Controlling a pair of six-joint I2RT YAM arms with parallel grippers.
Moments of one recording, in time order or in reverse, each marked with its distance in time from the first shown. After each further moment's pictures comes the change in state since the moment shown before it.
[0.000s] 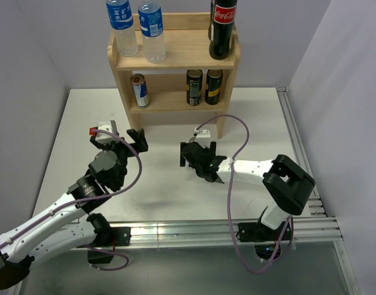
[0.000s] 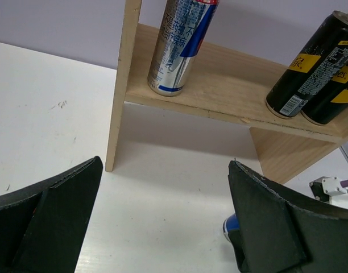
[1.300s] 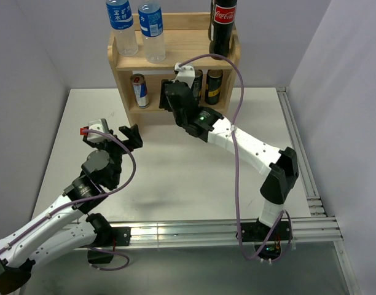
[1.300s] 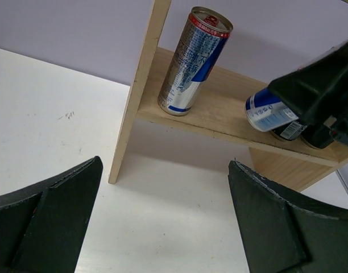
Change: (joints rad) left arm 0.060 -0.029 0.006 0.031 0.014 0.004; right arm -0.050 0.169 0.890 -0.241 0.016 -0.237
